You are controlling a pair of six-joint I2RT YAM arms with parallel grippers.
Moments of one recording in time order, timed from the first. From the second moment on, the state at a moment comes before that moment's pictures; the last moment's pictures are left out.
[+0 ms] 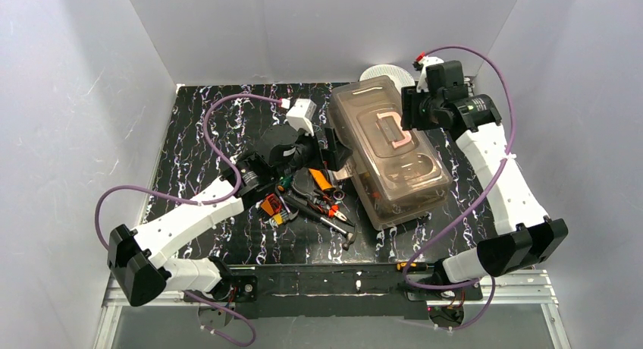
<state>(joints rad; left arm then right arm) -0.85 1.23 1.10 -0.17 -0.09 -0.53 0.38 1.43 1.68 -0.98 0.14 0.12</state>
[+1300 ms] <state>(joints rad) -0.85 1.55 1.38 -0.16 -0.02 -0.61 0.35 1.53 1.65 -1.03 0.12 0.16</state>
